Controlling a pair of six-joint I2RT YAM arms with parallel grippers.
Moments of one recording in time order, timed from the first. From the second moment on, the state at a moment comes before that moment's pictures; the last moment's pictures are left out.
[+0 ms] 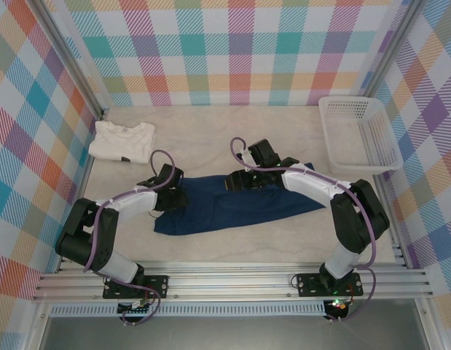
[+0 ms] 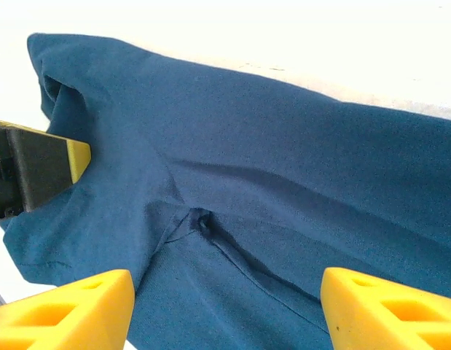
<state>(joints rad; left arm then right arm) -0.39 1.51 0.73 -0.38 -0.03 -0.63 0.62 1.68 1.12 -0.38 -0.35 0.34</state>
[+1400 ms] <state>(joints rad) -0.55 1.69 1.59 -1.33 -0.74 -0.56 0.43 1.50 1.02 -0.58 -0.20 0.30</state>
